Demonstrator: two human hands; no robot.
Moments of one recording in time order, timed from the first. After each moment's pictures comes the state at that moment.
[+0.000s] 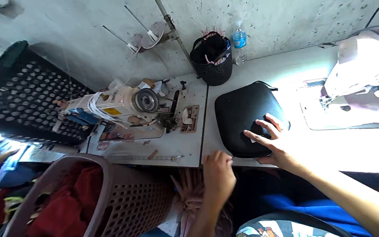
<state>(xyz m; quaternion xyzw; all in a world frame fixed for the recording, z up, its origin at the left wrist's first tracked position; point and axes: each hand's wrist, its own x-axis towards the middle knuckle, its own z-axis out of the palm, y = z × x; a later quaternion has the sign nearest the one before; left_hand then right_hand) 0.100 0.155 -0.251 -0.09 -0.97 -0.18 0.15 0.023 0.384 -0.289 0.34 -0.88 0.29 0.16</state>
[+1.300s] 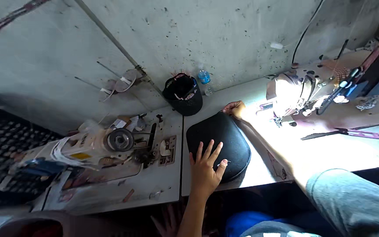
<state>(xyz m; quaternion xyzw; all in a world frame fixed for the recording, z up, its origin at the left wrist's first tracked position) 0.017 0.183 -0.251 -0.19 -0.96 -0.16 0.10 -0.201 0.404 -0.291 0.07 -0.76 0.65 0.06</state>
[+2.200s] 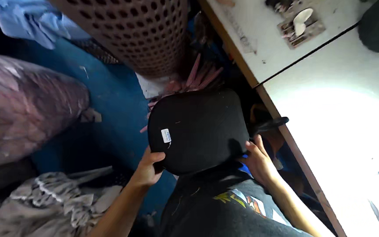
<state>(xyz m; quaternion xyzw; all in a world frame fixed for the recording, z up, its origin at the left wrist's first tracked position) 0.419 0.115 -0.354 0.40 -0.35 -0.81 0.25 0.161 0.286 -0.334 0.06 -0.64 0.58 -0.50</state>
